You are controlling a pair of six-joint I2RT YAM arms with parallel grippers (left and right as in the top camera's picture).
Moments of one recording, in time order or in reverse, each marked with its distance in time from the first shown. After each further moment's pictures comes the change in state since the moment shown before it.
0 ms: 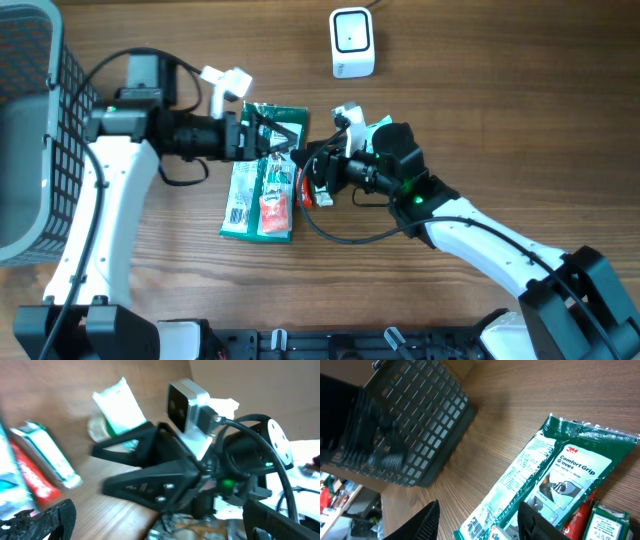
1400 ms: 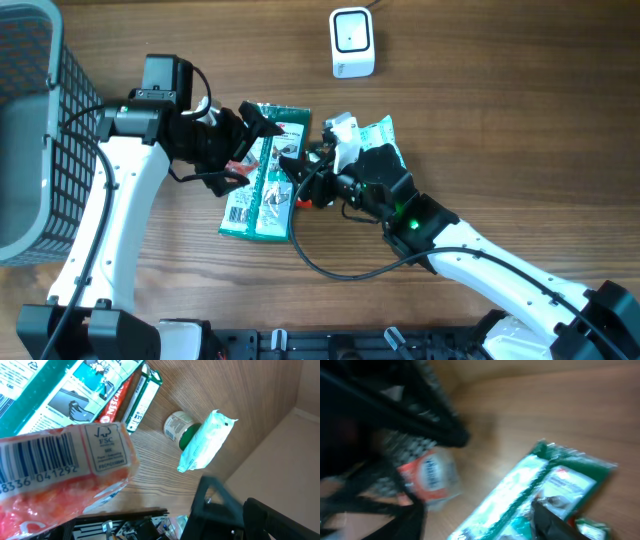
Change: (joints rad) left arm -0.075 -0.004 0.002 -0.055 -0.428 -0.913; right arm 0.163 -0.135 -0.006 -0.085 0.297 -0.080
